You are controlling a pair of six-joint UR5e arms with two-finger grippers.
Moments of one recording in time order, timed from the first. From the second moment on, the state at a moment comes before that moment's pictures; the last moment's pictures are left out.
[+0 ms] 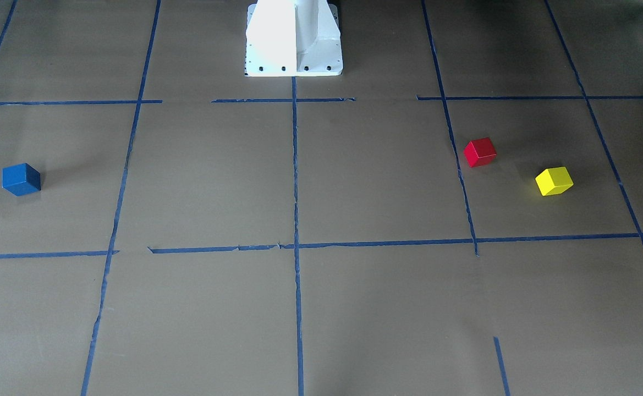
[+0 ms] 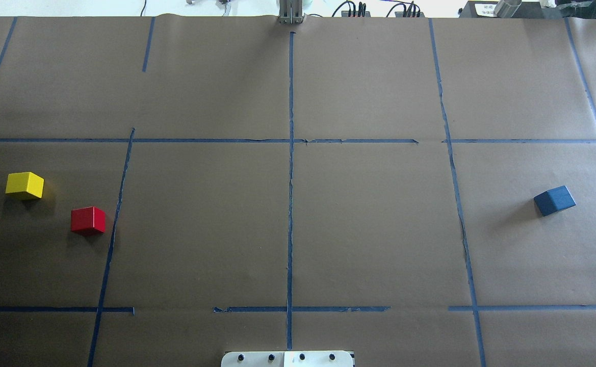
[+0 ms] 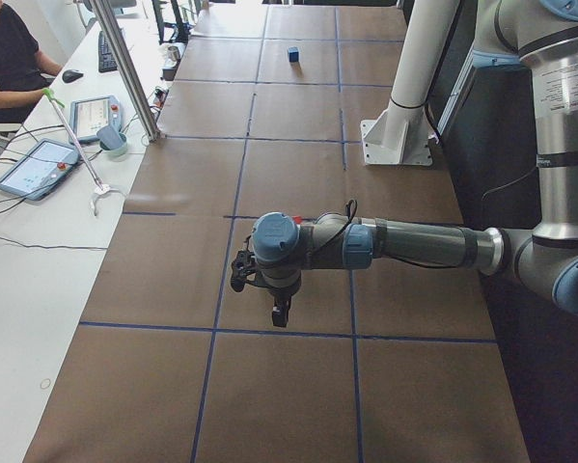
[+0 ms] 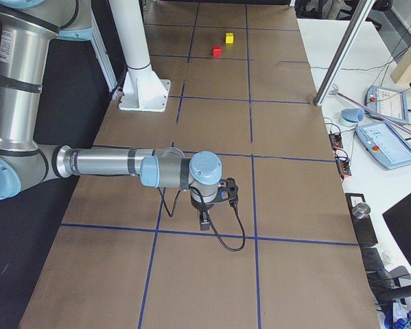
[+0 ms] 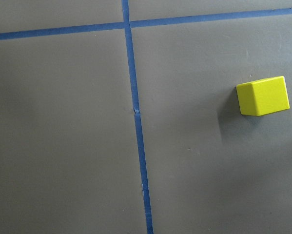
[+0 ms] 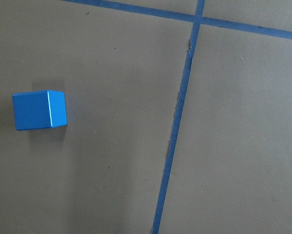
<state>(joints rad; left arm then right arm) -1.55 -1.38 -1.85 -1.46 -2.43 0.13 1.53 -1.82 1.85 -1.62 2.39 -0.17</state>
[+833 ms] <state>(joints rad) -1.55 -1.41 -1.79 -1.46 -2.44 0.13 1.23 -1.79 1.83 -1.40 2.41 0.07</state>
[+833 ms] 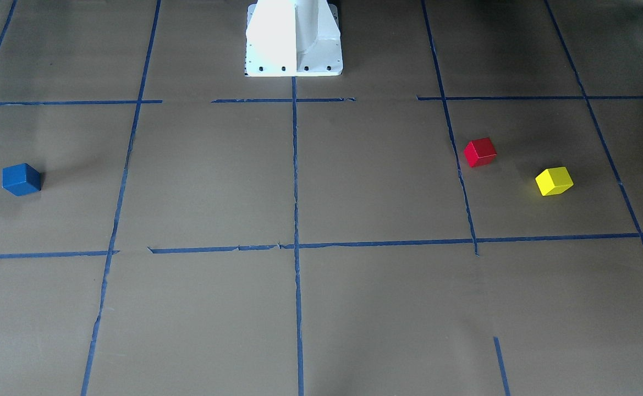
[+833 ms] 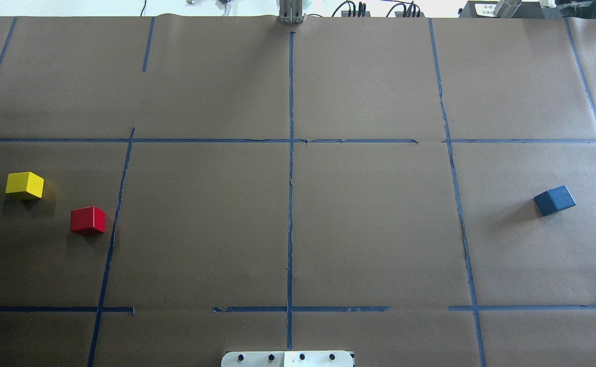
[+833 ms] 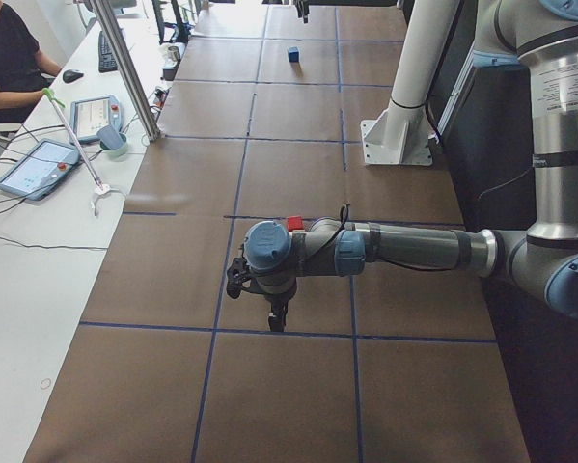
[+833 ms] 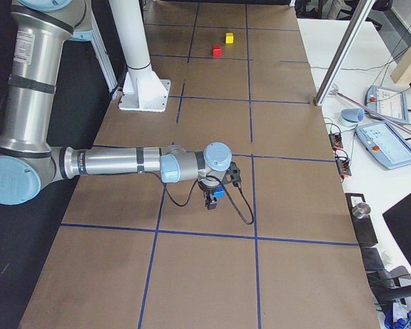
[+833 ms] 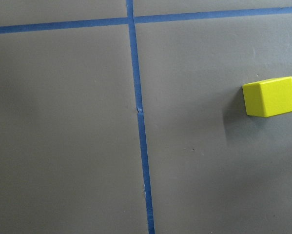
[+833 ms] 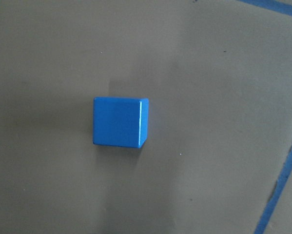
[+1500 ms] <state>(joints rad) -1.55 -1.42 -1.81 -1.46 -2.44 0.13 1.05 -1.71 1.73 -1.15 2.26 0.36</state>
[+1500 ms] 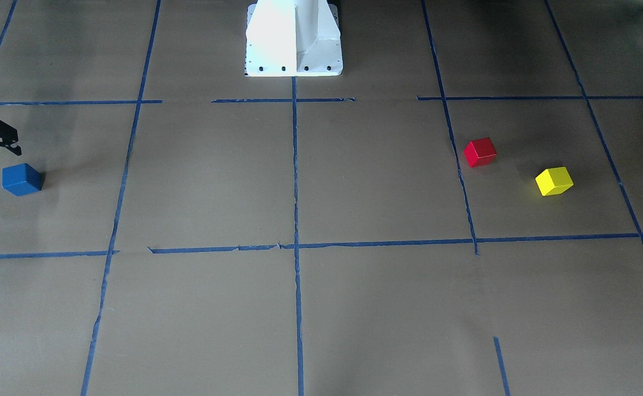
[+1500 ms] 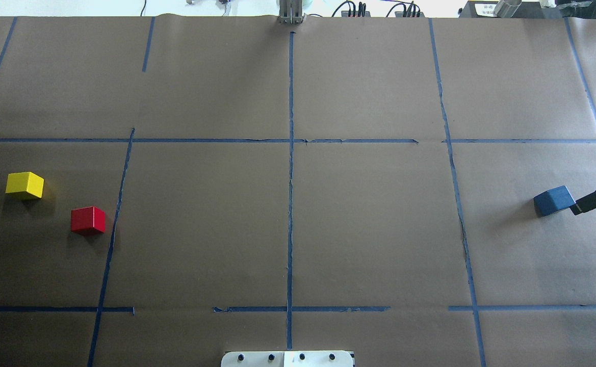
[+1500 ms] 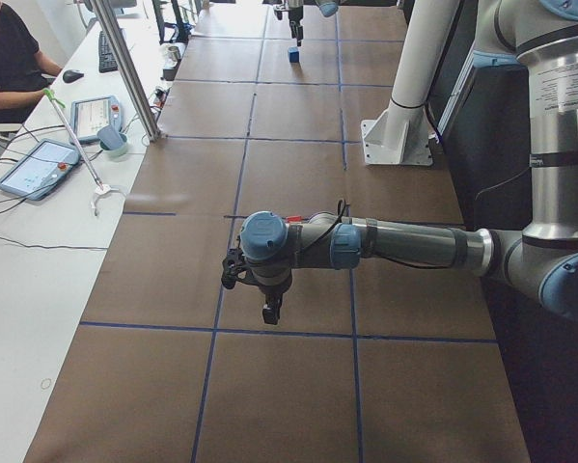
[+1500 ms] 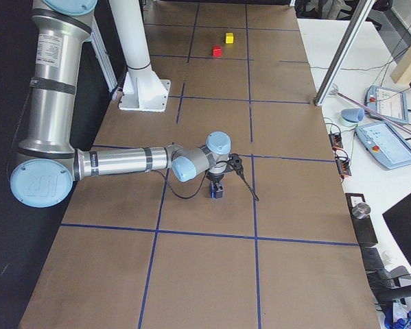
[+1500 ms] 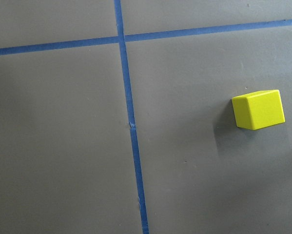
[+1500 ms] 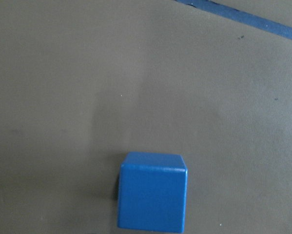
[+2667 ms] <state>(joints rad) -1.55 -1.42 -1.84 -1.46 -2.44 0.13 0.97 -1.64 1.65 -1.08 2.21 0.42</state>
